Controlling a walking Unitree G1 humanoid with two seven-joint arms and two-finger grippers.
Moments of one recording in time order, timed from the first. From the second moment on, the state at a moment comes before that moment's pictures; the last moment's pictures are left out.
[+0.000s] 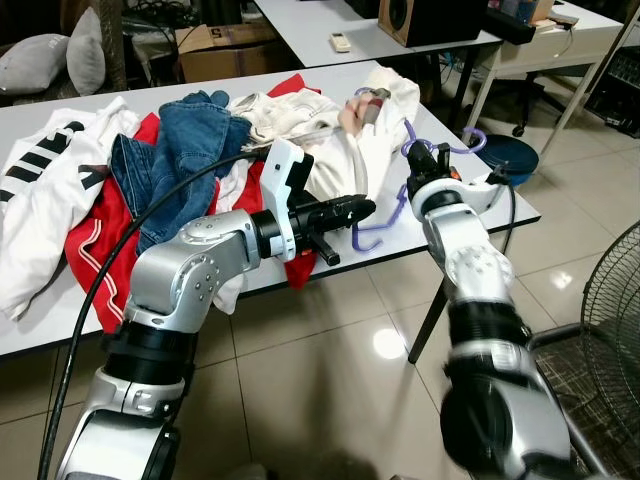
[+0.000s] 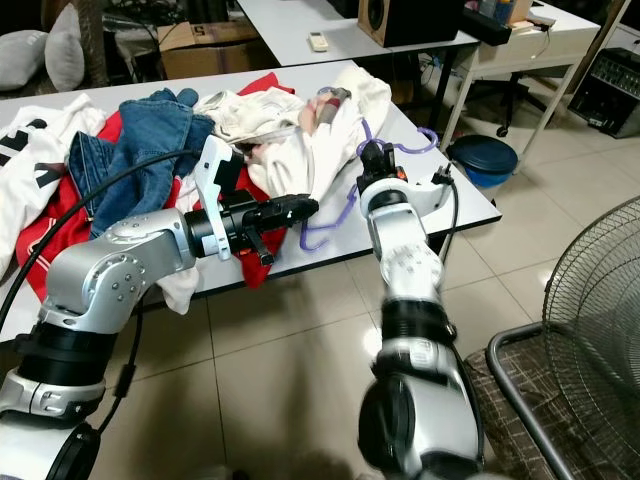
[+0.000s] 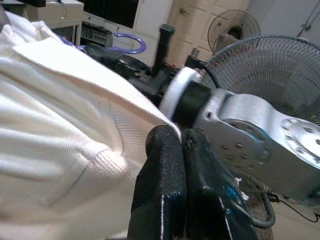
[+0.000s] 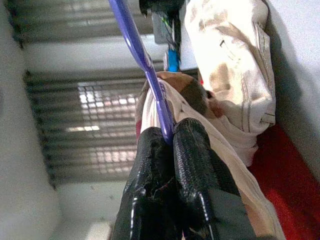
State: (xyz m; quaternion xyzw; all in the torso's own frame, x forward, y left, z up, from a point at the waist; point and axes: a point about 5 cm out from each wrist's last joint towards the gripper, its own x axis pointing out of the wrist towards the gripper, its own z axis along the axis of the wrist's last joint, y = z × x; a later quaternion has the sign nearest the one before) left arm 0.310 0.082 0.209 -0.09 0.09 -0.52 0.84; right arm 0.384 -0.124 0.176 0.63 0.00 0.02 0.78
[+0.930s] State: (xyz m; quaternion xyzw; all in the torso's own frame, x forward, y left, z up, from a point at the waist) left arm 0.323 0.104 0.206 -0.11 0.08 -0.41 0.90; right arm 0.388 -0.092 0.185 0.49 0.01 0.12 0.86
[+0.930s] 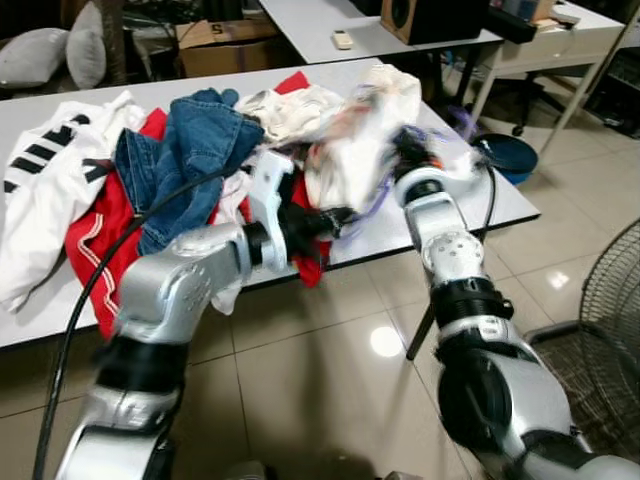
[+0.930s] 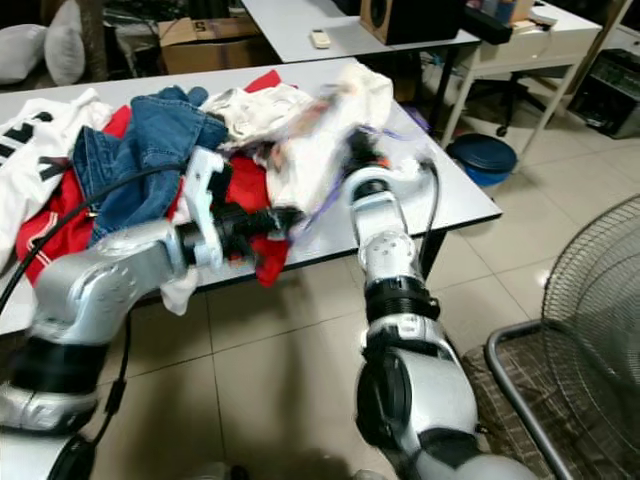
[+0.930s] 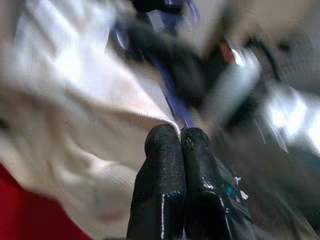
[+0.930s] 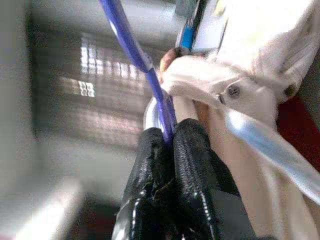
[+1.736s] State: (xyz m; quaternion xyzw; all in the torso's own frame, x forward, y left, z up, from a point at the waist) left arm 0.345 0.102 0.279 -0.04 -0.11 -0.43 0.89; right arm 0.270 -0.132 0.135 0.31 0.21 0.18 0.91
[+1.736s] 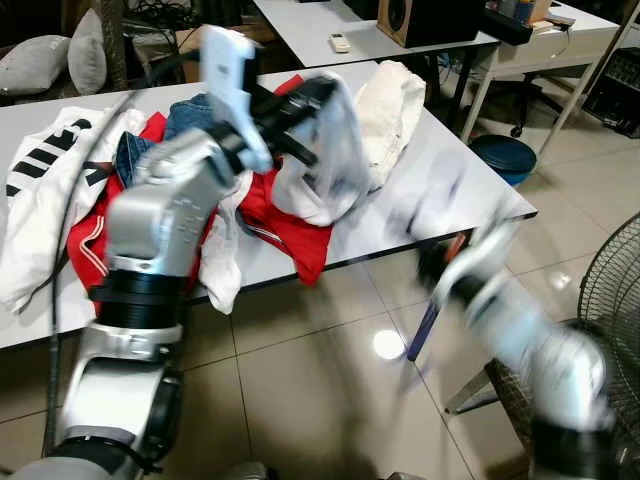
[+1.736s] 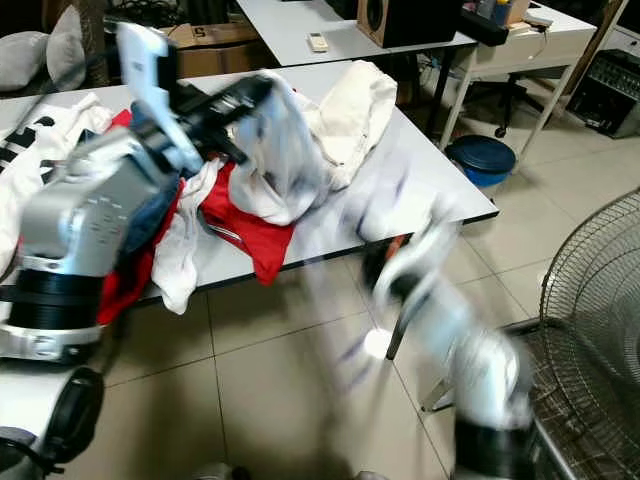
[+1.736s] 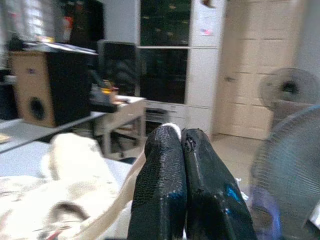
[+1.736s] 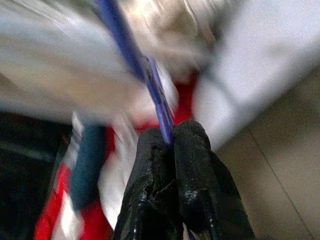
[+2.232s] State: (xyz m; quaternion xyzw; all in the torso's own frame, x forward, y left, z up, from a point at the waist) left arm 0.339 0.097 0.257 0.02 -0.08 -0.47 0.88; right arm 0.250 -0.138 0.159 0.33 0.17 0.21 0.90
